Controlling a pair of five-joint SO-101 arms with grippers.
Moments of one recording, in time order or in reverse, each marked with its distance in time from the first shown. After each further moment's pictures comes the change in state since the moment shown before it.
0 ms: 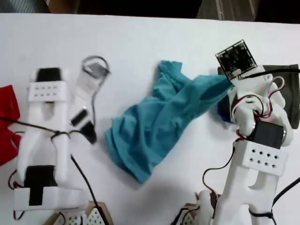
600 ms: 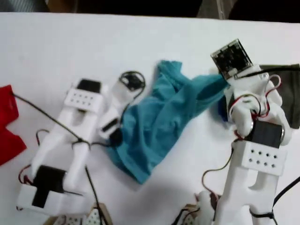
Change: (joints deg) left arm 15.2 0.0 10.9 -18.2 8.6; right arm -1.8 0.0 0.0 0.0 0.0
